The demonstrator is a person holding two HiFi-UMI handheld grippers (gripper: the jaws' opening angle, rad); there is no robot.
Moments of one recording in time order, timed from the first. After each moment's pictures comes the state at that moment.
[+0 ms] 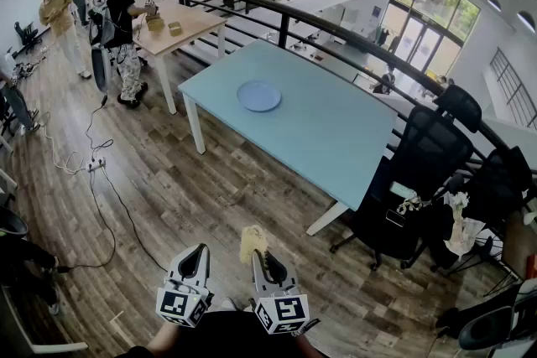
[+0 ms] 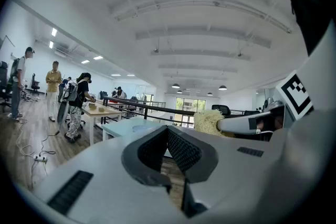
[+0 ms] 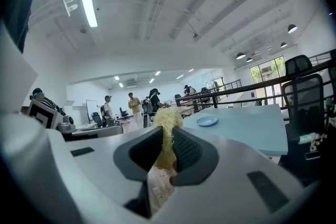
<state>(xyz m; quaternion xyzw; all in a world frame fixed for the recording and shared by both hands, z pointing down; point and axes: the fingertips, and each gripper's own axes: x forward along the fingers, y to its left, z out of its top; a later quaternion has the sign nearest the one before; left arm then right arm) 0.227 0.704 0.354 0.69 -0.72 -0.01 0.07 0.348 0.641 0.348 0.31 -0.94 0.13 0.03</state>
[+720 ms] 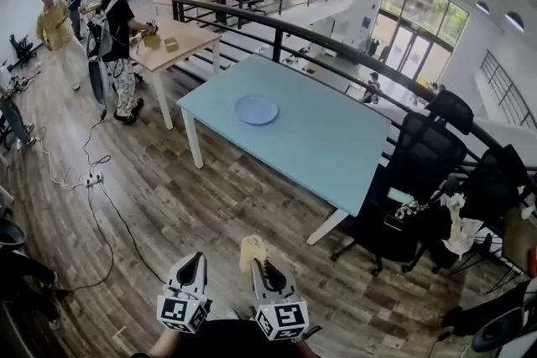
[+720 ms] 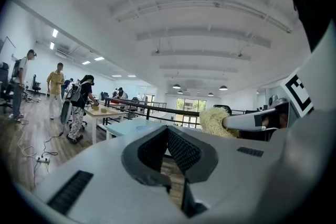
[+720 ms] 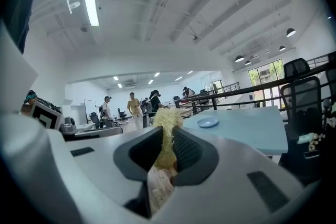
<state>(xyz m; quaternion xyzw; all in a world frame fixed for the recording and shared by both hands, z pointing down) 0.203 0.721 0.355 0.68 -0.73 -0.01 0.07 0.337 0.663 0.348 0.32 -0.94 0.12 0.03</state>
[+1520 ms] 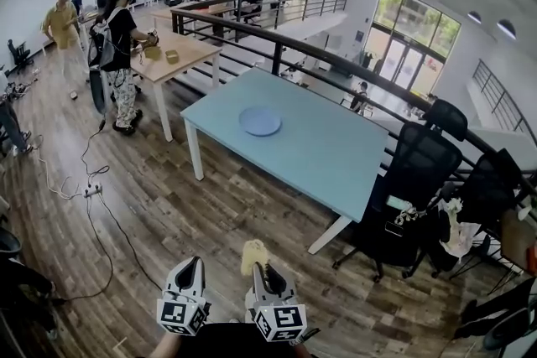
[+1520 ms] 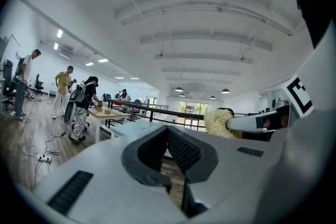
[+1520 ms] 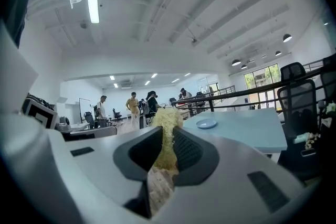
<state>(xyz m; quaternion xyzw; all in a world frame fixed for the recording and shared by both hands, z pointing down) 0.156 0.748 0.361 0.67 -0.74 -0.03 0.06 0.302 0.684 0.354 0.35 -0.93 0.11 0.03</state>
